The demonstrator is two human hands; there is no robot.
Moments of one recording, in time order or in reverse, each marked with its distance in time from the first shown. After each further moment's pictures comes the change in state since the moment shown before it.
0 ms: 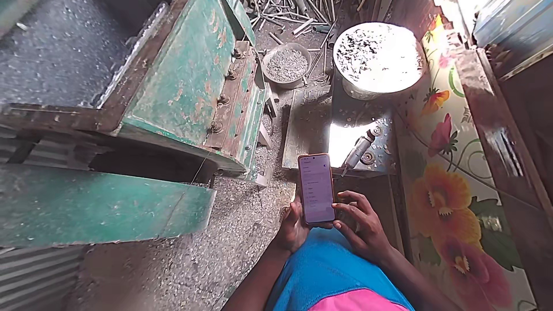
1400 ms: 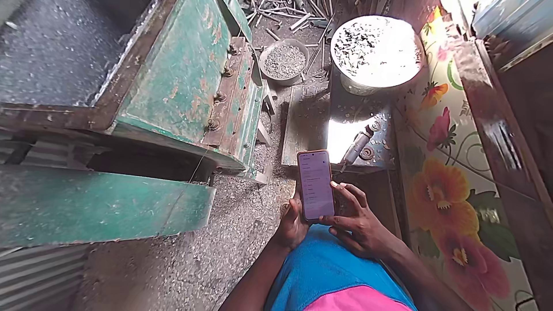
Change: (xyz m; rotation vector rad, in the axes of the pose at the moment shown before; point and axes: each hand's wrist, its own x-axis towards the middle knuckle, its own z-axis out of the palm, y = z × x) left_hand -0.001 -0.001 0.009 0.028 0.077 -0.013; right_hand 0.005 -0.007 -0.012 -0.186 -0.245 -0.198
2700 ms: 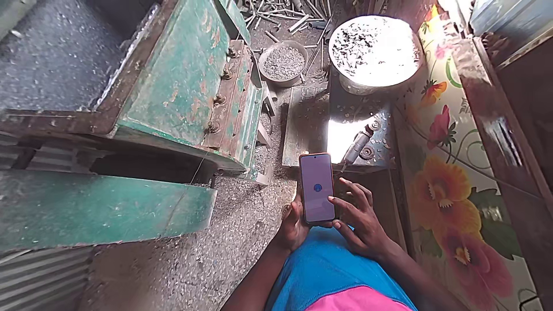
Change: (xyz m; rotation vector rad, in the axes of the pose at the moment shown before) left_hand -0.003 -0.003 -0.003 -0.010 -0.066 -0.013; right_hand -0.005 -0.002 0.010 0.030 0.215 0.138
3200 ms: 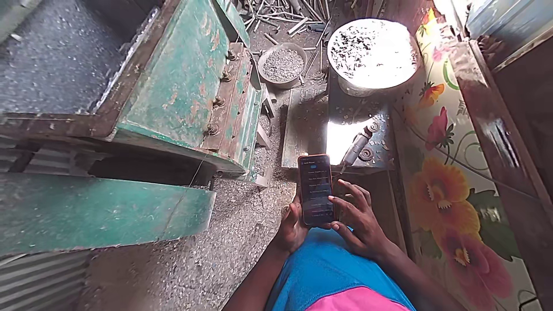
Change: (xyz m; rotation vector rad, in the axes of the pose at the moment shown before) left_hand 0.002 0.001 -0.001 0.004 -0.011 0.011; right_hand 0.001 0.004 0.001 0.021 0.015 0.012
